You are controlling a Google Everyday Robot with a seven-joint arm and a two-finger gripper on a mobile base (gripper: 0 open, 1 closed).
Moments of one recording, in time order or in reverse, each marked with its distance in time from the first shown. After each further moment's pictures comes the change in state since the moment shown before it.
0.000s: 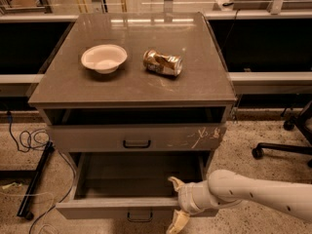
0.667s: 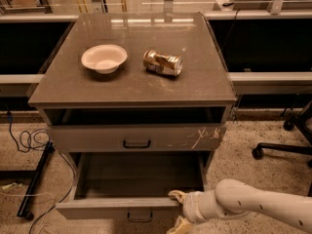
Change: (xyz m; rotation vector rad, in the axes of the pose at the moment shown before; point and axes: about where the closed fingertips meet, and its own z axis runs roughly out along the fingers) arm 0.011 0.025 -0.007 0.000 -0.017 0.012
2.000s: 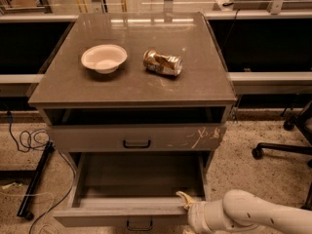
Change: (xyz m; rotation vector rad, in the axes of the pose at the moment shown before) arm 0.010 0.030 -0.013 0.004 -0.023 0.022
